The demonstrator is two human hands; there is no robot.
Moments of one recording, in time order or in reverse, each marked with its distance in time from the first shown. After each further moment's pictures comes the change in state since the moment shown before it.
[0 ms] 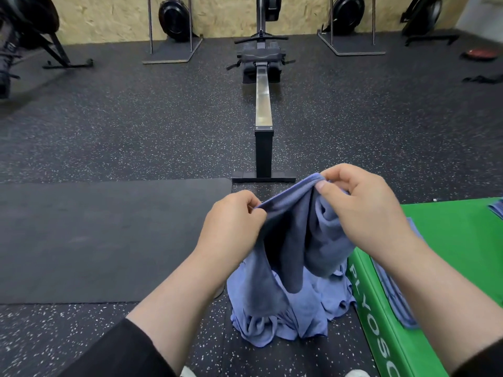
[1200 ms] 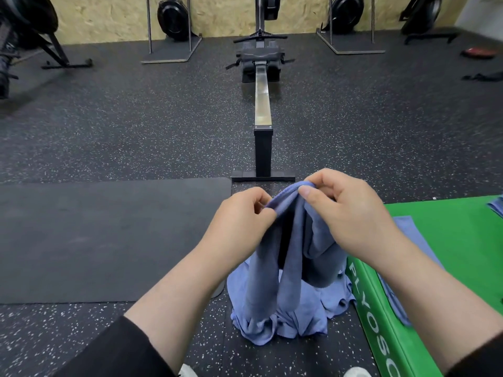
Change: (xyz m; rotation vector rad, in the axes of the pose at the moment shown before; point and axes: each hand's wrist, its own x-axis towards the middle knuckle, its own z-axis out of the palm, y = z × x) left_hand -0.002 0.004 0.001 -0.150 -0.099 0.113; right_hand -0.007 -0.001 0.008 -0.007 -0.159 -0.104
